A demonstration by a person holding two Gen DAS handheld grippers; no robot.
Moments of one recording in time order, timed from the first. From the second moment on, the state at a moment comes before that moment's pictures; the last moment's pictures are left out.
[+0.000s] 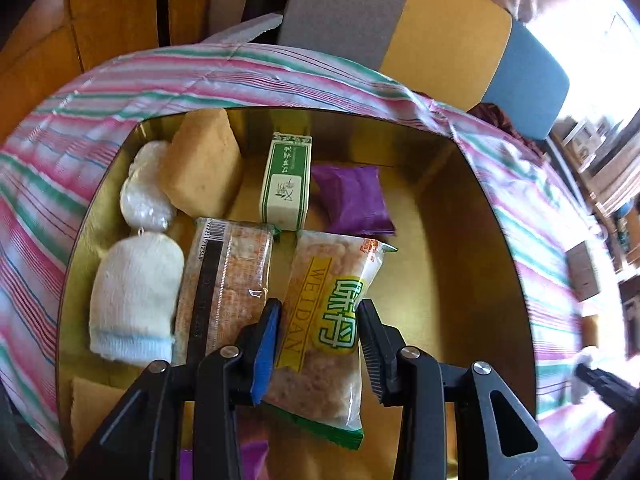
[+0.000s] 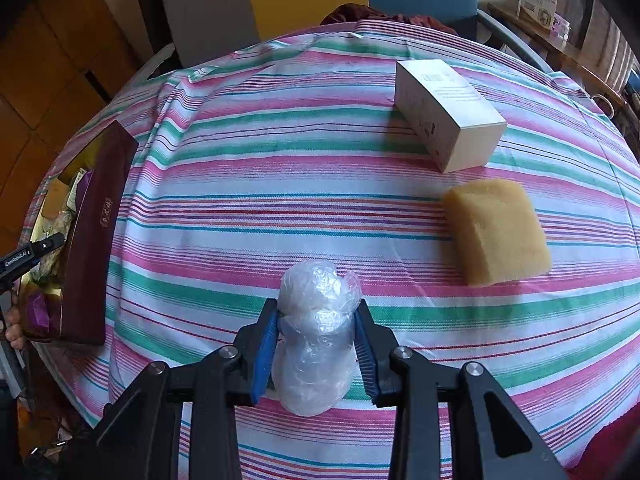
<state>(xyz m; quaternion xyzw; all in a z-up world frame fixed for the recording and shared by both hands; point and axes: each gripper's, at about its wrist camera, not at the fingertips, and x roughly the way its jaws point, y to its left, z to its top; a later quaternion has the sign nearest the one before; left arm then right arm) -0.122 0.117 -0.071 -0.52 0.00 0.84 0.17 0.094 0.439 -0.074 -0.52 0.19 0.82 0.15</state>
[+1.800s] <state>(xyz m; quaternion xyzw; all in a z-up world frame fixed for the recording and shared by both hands) -0.053 -0.006 -0.024 -0.39 0.02 0.91 0.11 -0.046 0.149 -0.062 -0.53 0.08 0.83 -0.14</state>
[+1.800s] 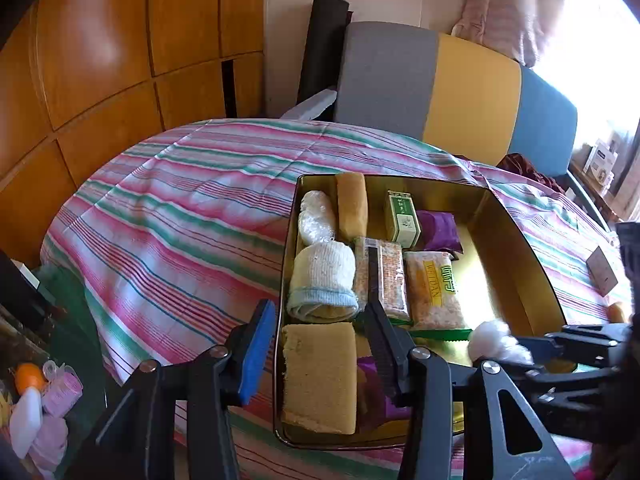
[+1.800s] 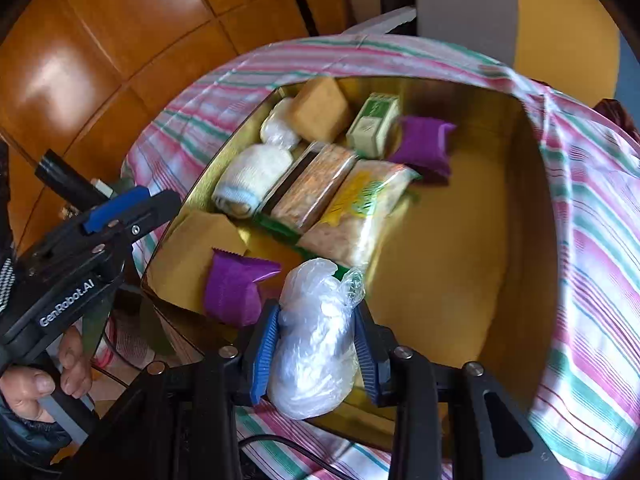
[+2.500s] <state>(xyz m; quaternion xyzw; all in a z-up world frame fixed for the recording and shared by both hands) -0.043 0.001 -0.015 -0.36 0.04 0.92 0.10 -0.028 0.153 -0.055 -0.50 0.10 0.85 -0.12</state>
